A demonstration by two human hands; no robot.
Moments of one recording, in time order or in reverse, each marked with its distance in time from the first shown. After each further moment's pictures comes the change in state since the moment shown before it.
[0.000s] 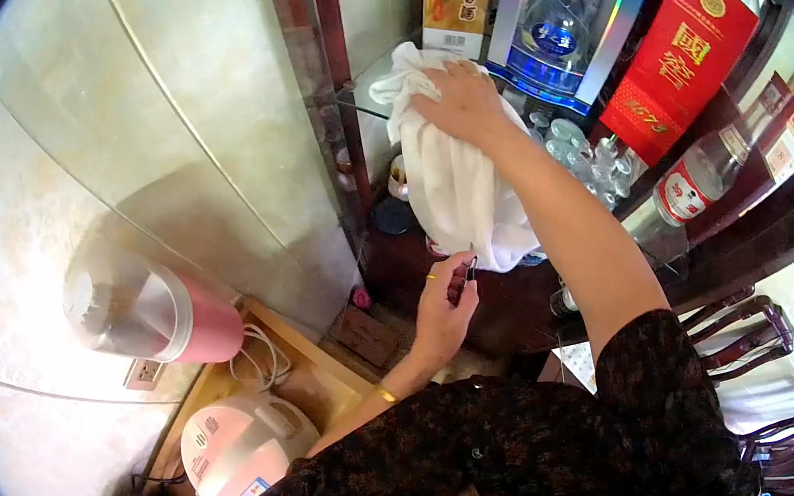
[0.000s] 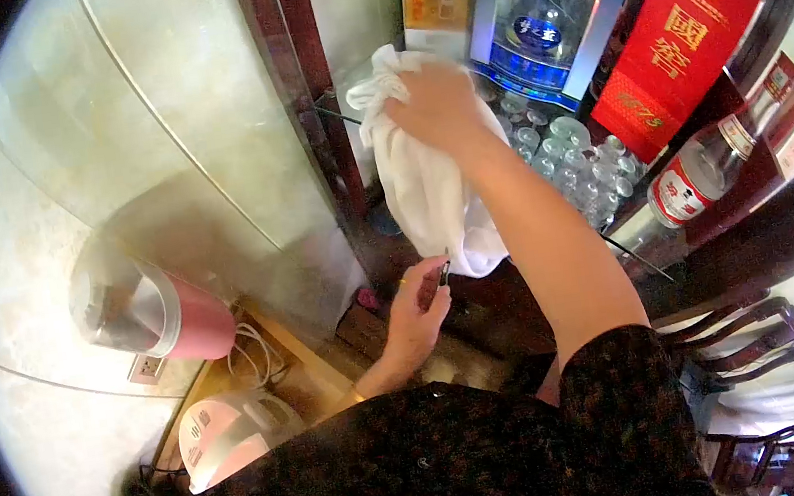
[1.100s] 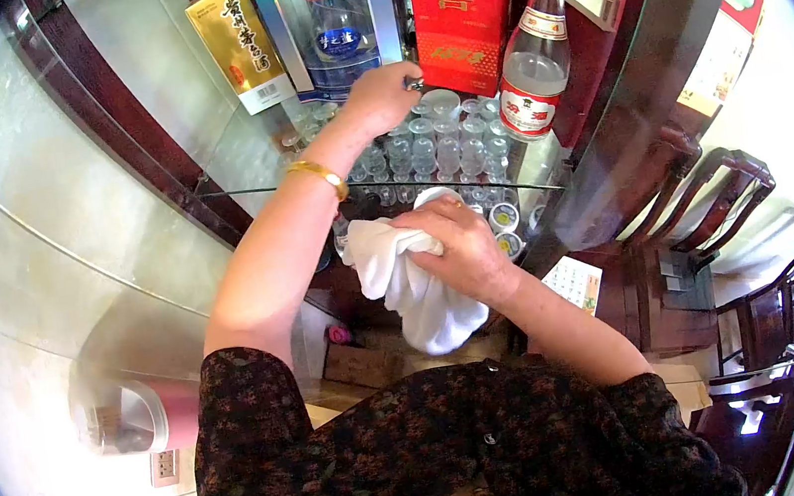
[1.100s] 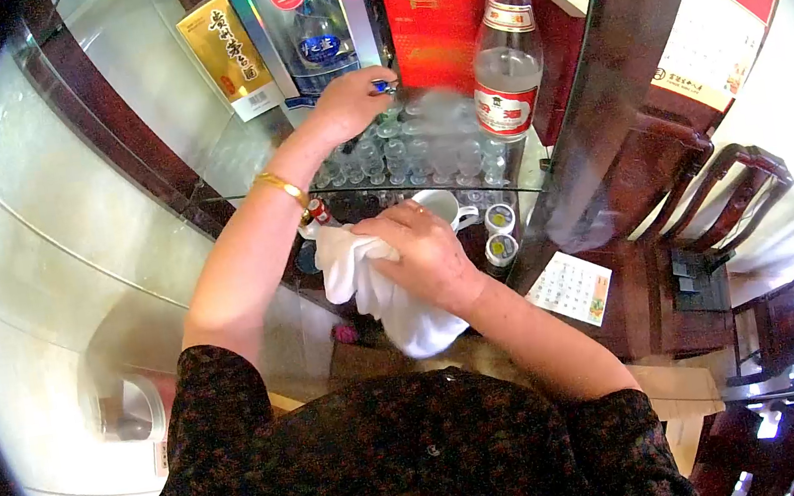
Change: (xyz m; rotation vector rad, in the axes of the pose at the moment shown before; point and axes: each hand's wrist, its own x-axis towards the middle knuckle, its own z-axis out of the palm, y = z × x) left_hand 0.223 0.102 0.139 0.930 -0.642 0.514; right_hand -0.235 0.043 -0.037 0.460 0.457 -0.095
